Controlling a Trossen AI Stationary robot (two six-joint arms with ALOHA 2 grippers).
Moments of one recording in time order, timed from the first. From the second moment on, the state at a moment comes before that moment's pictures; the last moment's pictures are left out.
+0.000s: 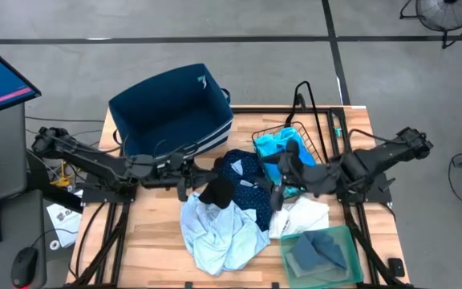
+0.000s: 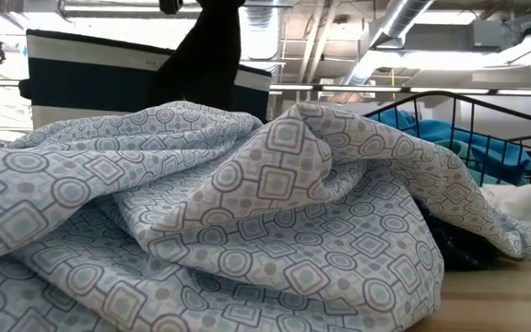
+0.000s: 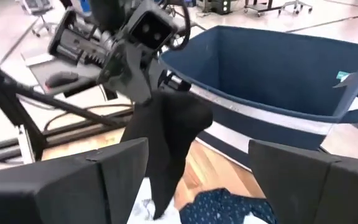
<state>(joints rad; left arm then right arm) -0.30 1.14 0.76 0.47 -0.37 -0.74 0.45 1.36 1.44 -0.49 0.71 0.36</state>
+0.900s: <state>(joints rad) -0.25 1.15 0.76 0.54 -0.36 -0.71 0.32 1.53 1.44 -0.31 0.50 0.25</state>
